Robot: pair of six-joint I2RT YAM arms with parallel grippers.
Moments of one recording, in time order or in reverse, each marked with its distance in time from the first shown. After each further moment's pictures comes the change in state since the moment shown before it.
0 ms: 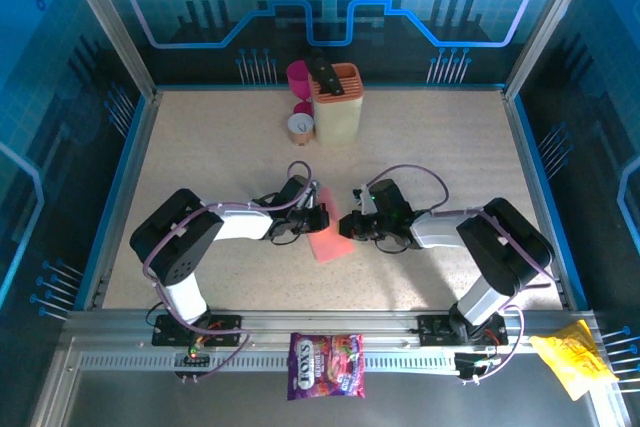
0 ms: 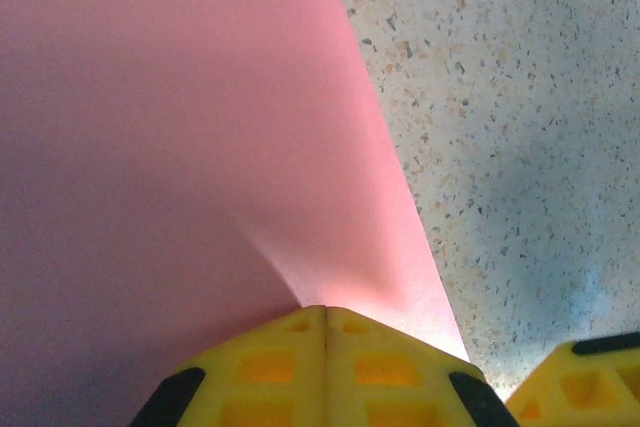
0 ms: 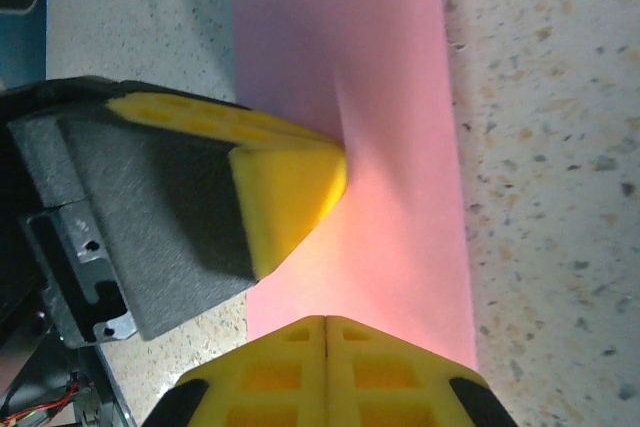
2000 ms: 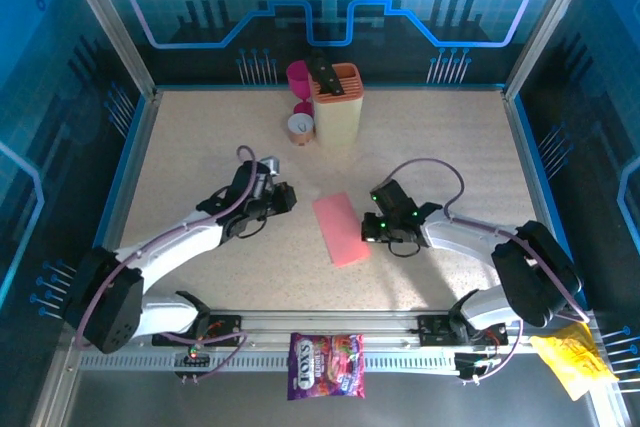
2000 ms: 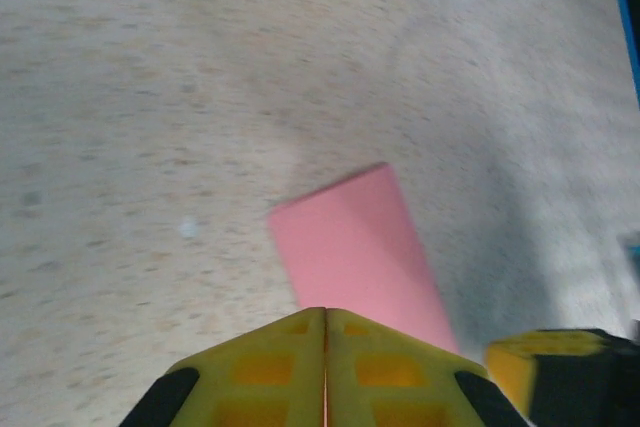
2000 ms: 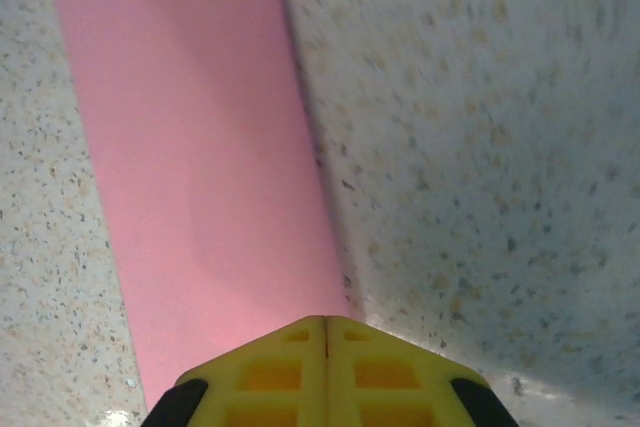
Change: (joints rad) left arm 0.137 -0.454 -0.058 -0.216 -0.079 0.066; right arm 0.014 -0.196 0.061 -0.507 0.344 -0.034
